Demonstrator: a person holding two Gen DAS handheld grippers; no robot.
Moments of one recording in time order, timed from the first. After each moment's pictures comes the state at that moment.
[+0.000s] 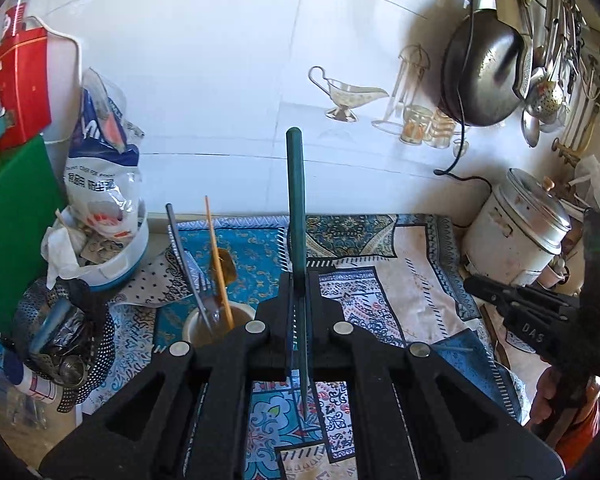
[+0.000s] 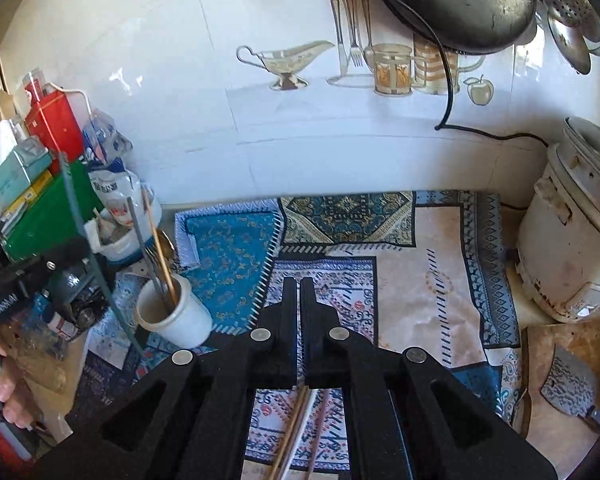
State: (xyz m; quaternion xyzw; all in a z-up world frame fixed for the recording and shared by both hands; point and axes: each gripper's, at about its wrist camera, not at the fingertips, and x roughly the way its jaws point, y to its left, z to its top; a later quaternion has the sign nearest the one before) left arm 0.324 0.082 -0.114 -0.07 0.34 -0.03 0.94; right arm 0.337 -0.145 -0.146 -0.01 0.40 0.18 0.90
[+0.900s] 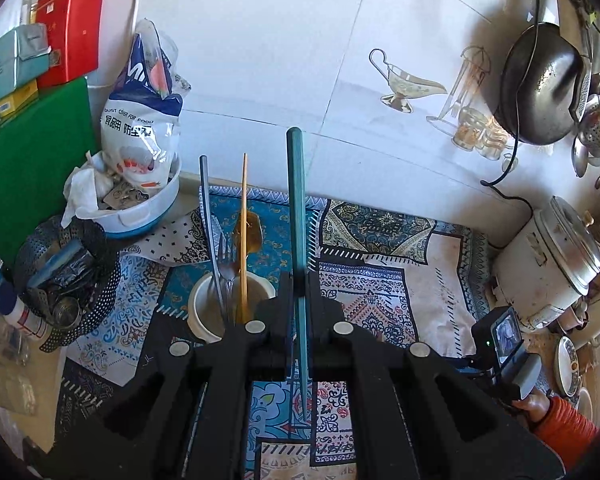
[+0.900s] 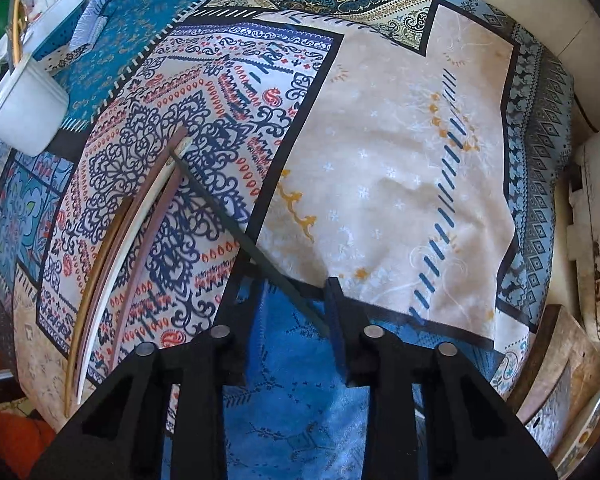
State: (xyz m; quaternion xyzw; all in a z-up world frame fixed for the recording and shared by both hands) left arm 0.328 0.078 -0.141 -0.14 0.36 0.06 0.92; right arm 0.405 -0.196 -0.318 -0.17 0.60 0.20 0.75
